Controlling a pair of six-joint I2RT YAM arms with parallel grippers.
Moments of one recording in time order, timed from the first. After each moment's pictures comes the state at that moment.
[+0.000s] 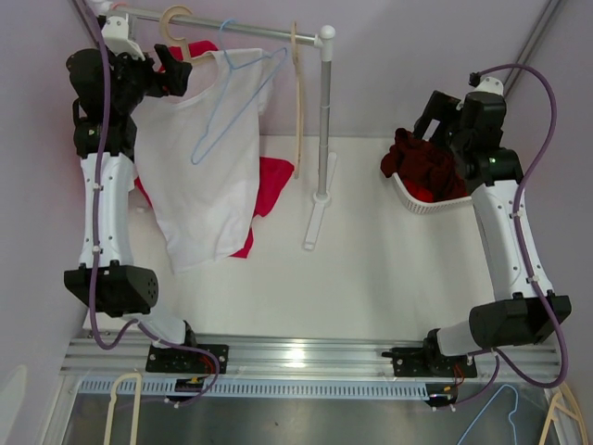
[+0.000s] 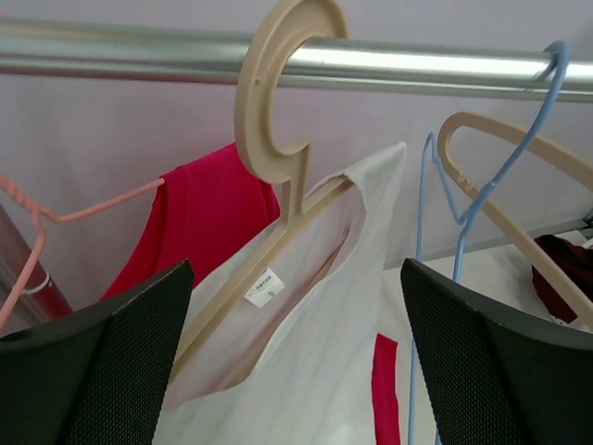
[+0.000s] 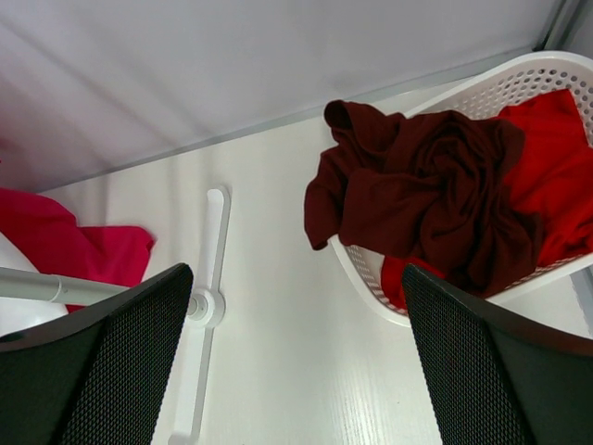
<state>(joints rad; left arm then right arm) 0.12 1.62 1.98 -0.31 0.40 -0.08 0.09 1.44 1.68 -0.59 0.11 0.33</state>
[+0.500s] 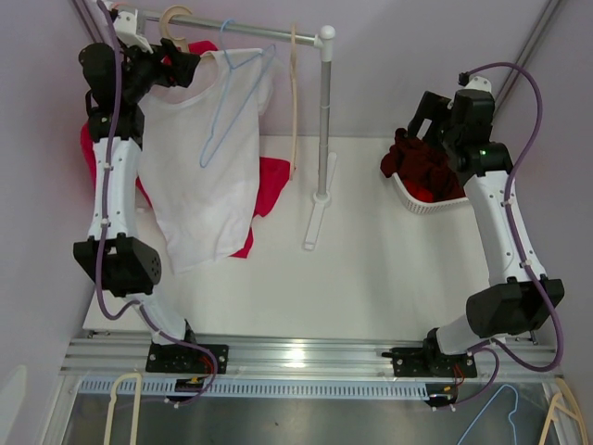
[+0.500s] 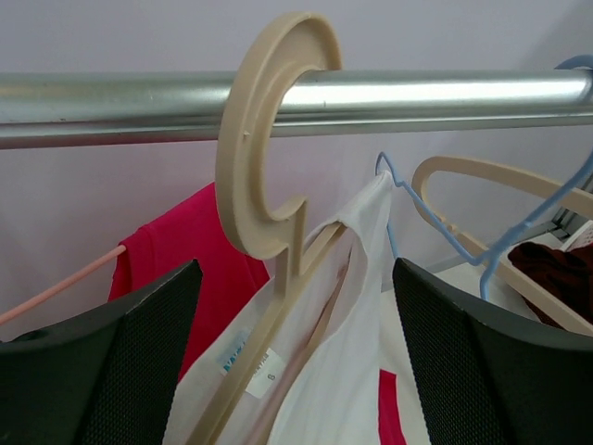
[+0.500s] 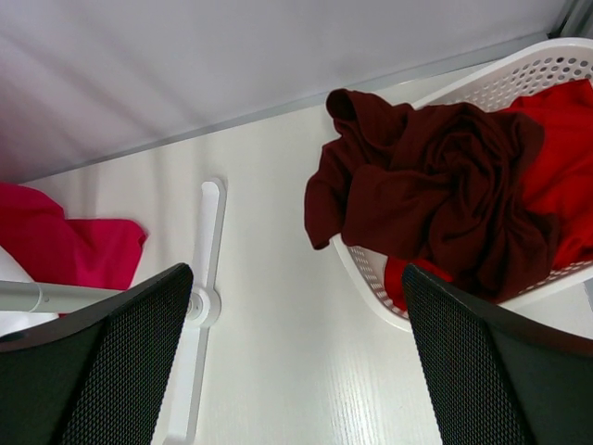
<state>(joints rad) 0.13 1.77 2.05 -0.13 0.55 -0.12 0.10 1.51 1.70 -0.59 0.12 0.32</state>
